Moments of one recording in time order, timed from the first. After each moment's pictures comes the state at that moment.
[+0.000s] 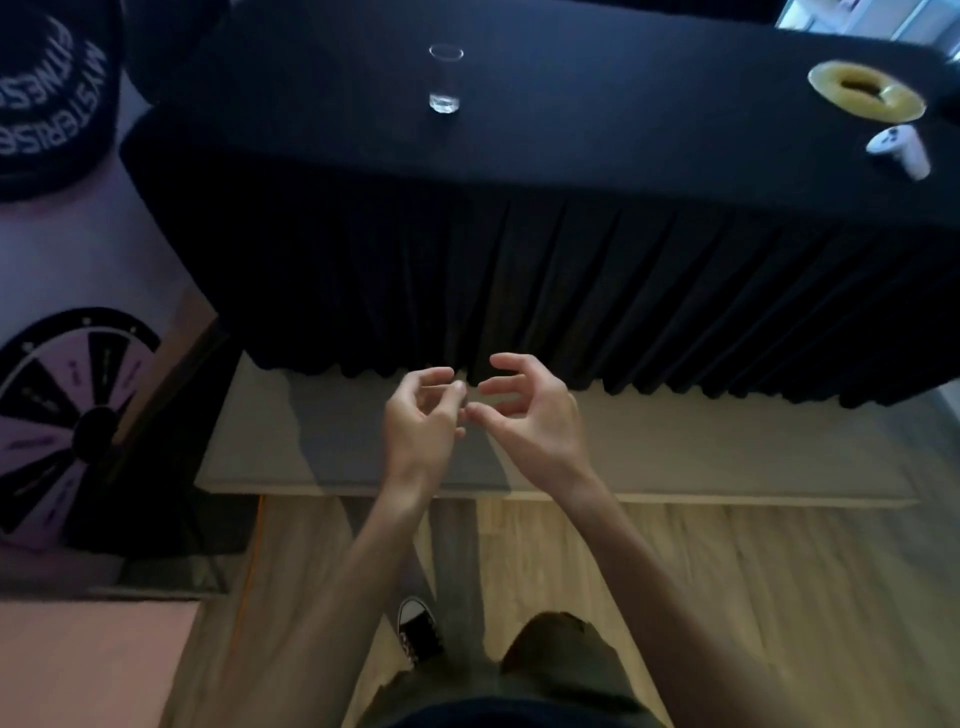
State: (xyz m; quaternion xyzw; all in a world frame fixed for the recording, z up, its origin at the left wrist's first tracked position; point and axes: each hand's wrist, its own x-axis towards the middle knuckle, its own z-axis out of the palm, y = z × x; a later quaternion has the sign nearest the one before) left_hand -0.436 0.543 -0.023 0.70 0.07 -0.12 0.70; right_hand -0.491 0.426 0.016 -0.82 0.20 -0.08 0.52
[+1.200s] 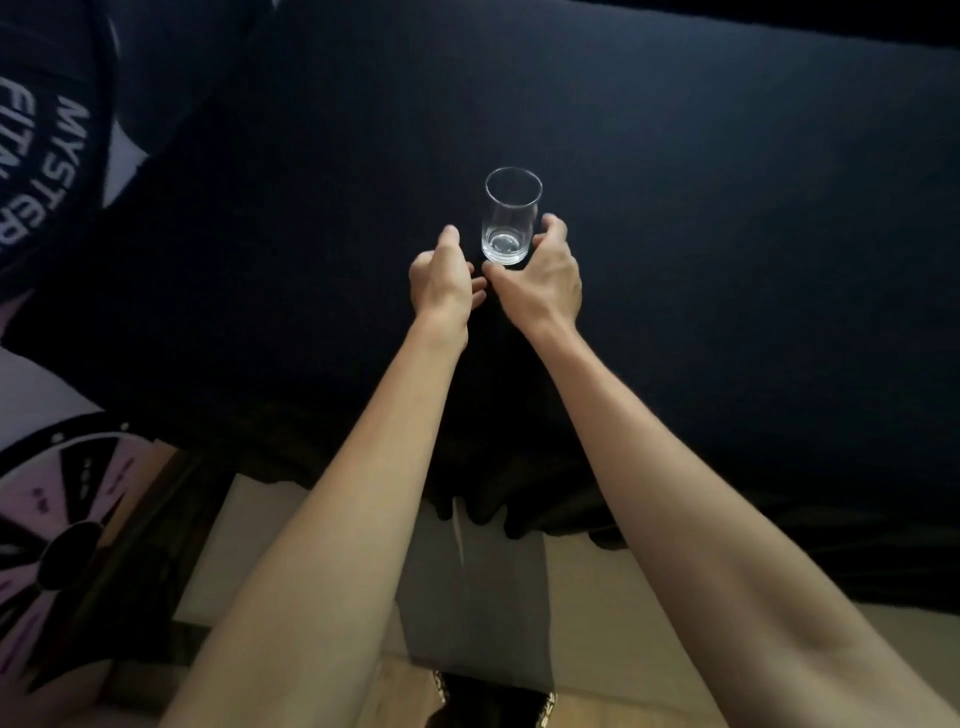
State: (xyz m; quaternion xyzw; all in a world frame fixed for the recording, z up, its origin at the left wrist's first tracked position) left_hand 0.111 0.362 0.008 0.63 0.25 -0.12 0.73; right_hand 0.098 0.269 -0.016 -0.87 0.24 -0.10 0.42
